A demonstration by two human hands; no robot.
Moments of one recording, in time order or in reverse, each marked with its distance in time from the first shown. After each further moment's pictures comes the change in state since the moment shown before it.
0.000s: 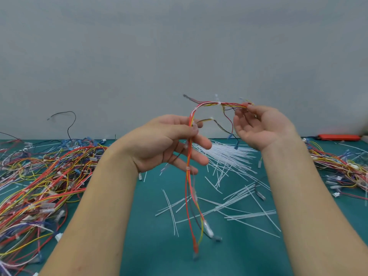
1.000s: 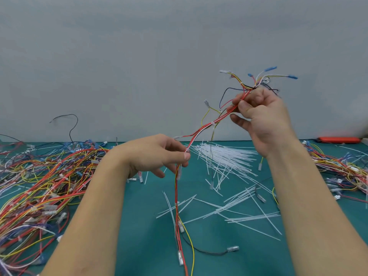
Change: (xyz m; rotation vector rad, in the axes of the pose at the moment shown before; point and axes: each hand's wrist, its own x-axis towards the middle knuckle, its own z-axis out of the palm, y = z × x) left_hand -0.001 -0.014 -0.025 0.656 0.067 -0.210; right_hand -0.014 0.002 0.005 -0.561 -0.248 -0.539
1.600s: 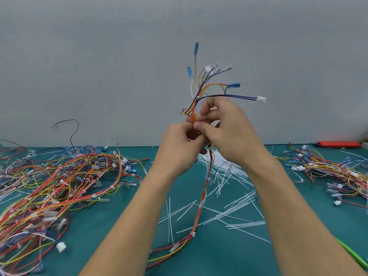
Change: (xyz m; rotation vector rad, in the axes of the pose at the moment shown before) left_hand 0.039 0.029 0.050 -0.264 0.589 0.346; right_hand -0.018 0.008 0.046 -0.431 -0.325 -0.323
